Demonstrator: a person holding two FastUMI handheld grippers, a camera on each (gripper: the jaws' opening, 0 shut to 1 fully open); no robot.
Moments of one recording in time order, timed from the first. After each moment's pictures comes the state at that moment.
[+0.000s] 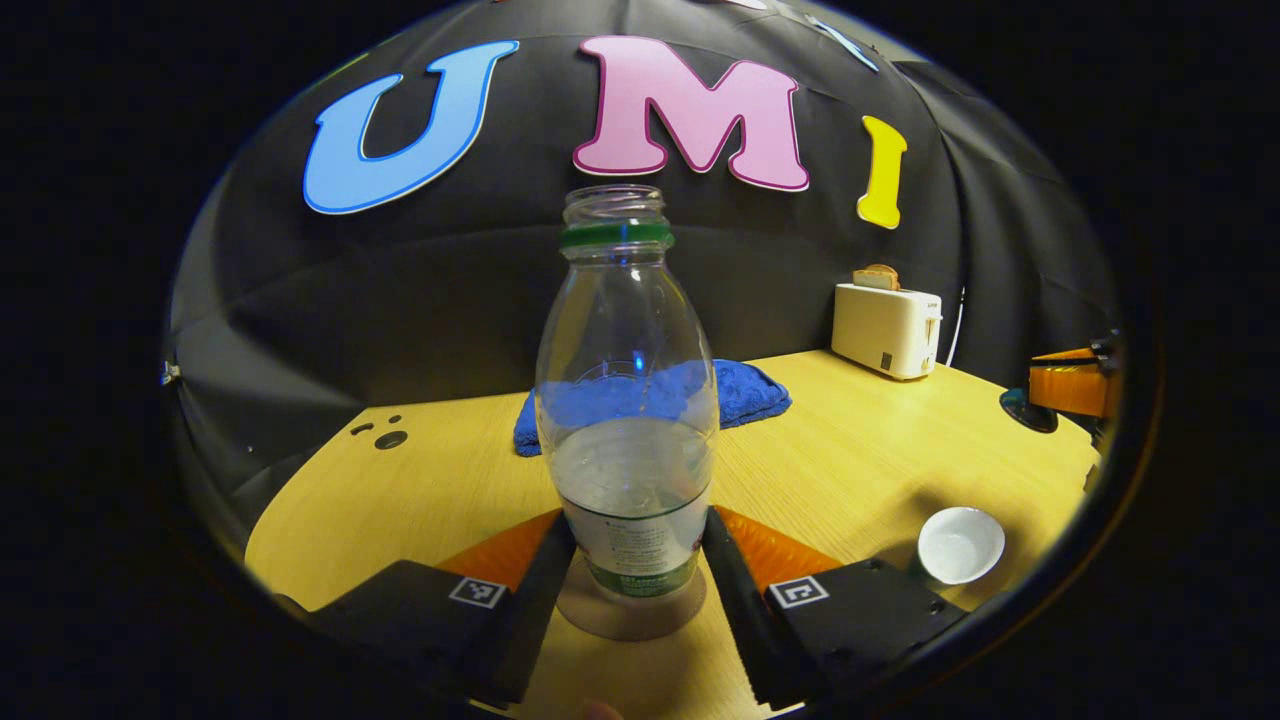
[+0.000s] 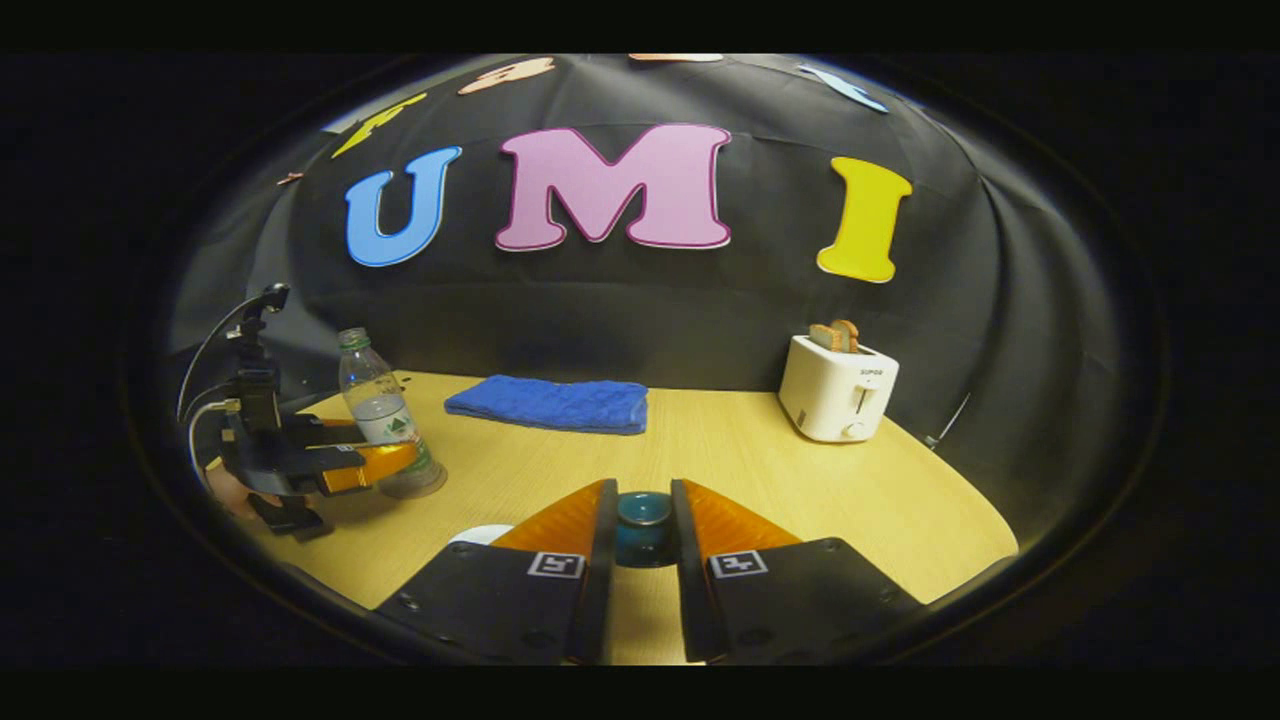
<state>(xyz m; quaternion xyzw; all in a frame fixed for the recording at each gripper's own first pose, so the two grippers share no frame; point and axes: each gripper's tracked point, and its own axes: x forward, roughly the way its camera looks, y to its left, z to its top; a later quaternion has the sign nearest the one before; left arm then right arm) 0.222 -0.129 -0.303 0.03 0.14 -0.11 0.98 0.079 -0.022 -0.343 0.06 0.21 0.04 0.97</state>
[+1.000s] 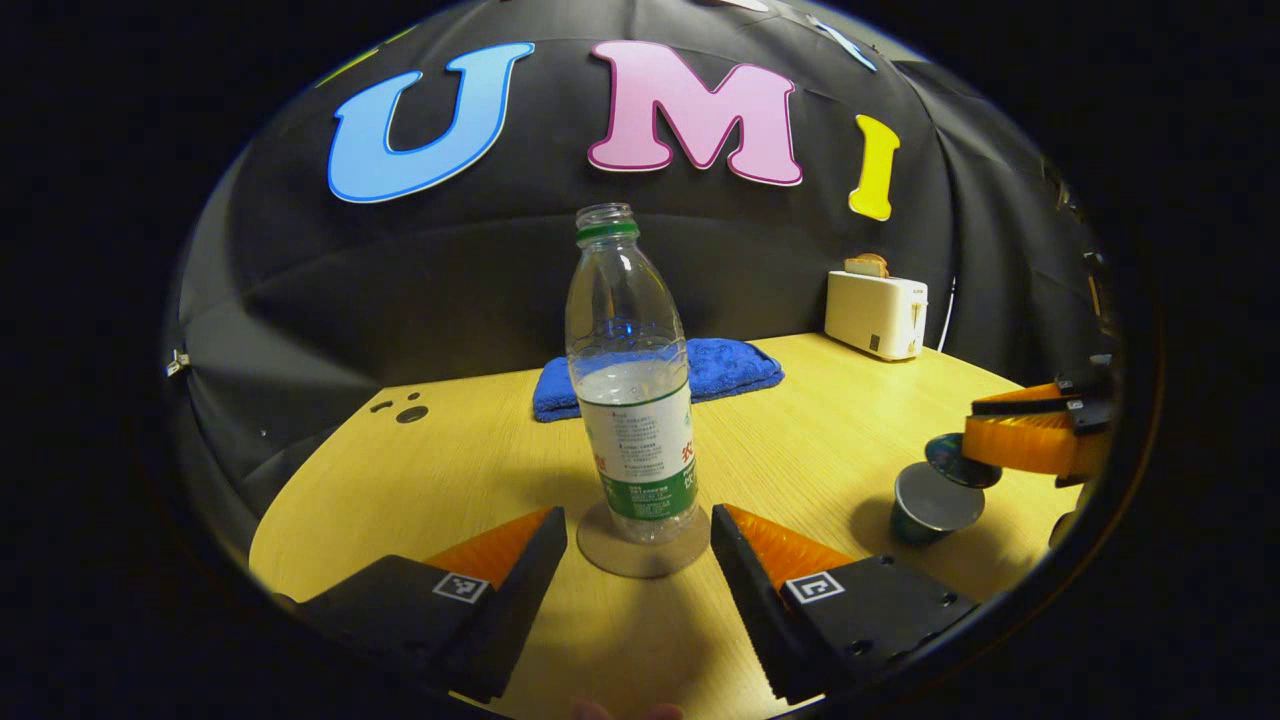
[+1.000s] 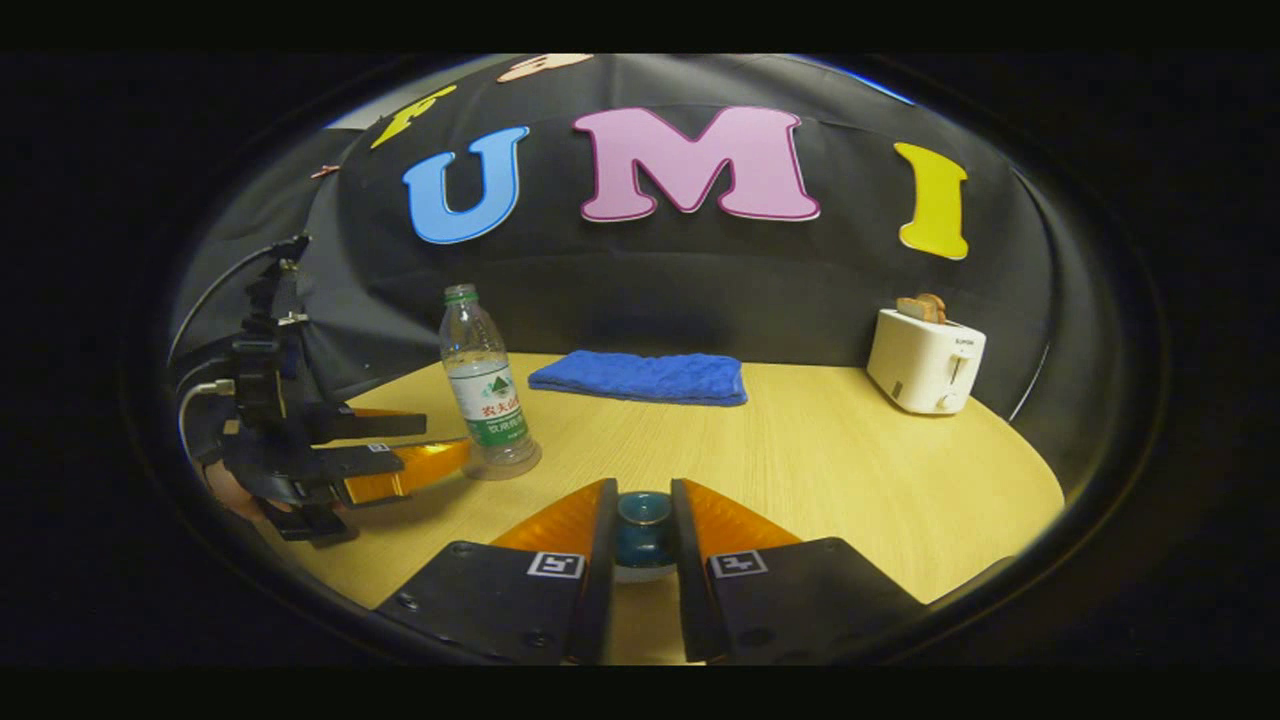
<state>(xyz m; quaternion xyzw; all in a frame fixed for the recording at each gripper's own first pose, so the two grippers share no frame) 0.163 -0.102 -0.310 0.03 0.16 -0.11 0.98 0.055 0.075 -0.377 0.08 0.24 0.13 0.96</state>
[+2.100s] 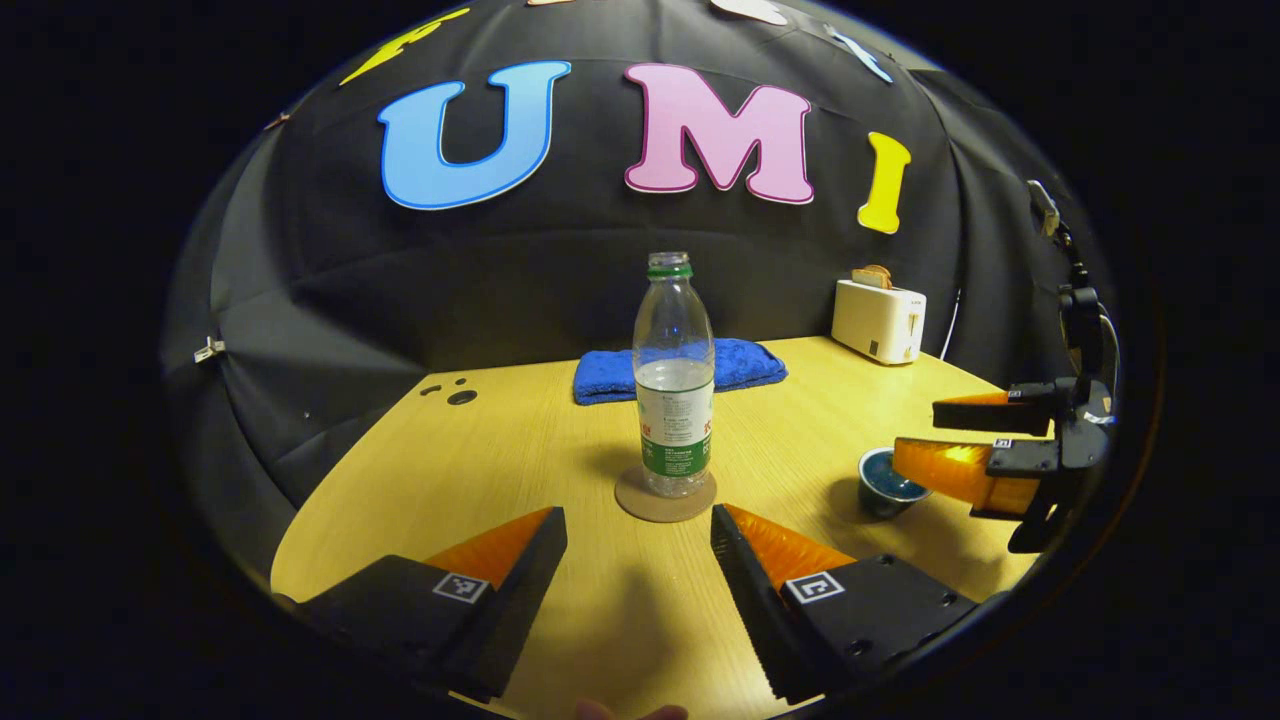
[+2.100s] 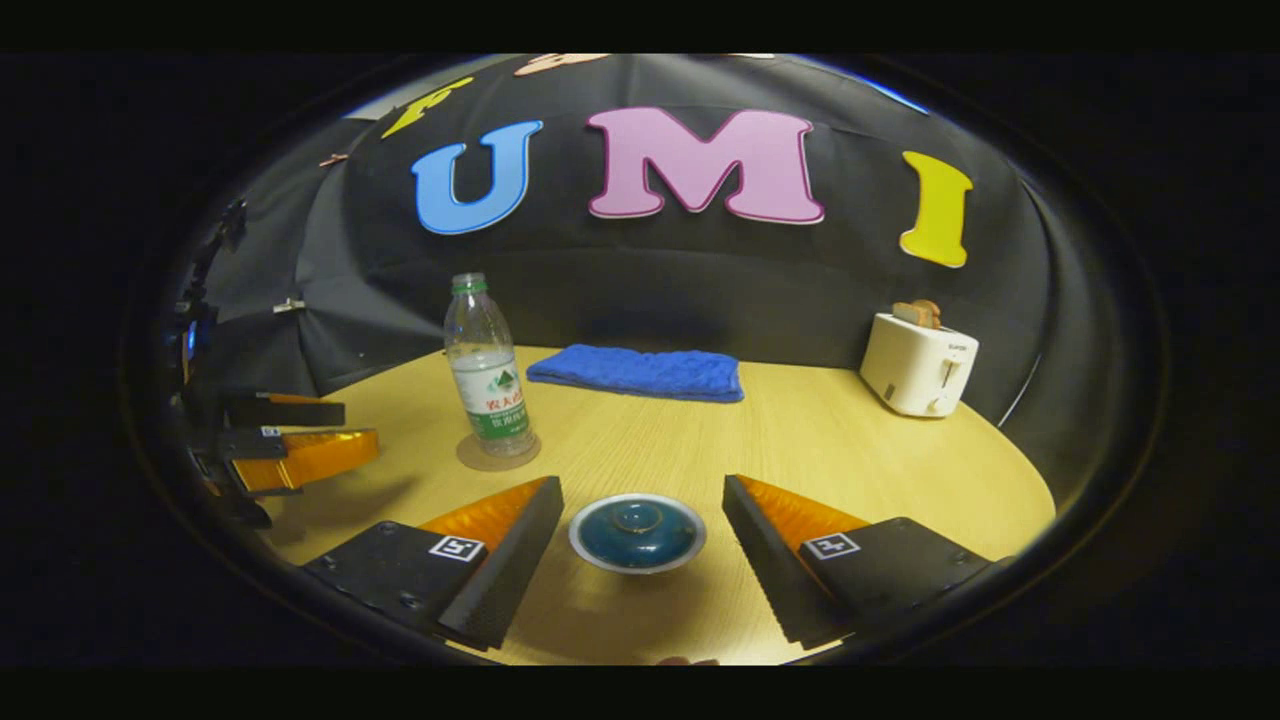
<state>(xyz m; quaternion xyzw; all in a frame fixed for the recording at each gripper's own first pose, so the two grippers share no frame) 0.091 -0.074 -0.273 0.02 0.17 -0.07 0.98 0.048 0.070 -0.353 0.07 0.23 0.11 0.97</state>
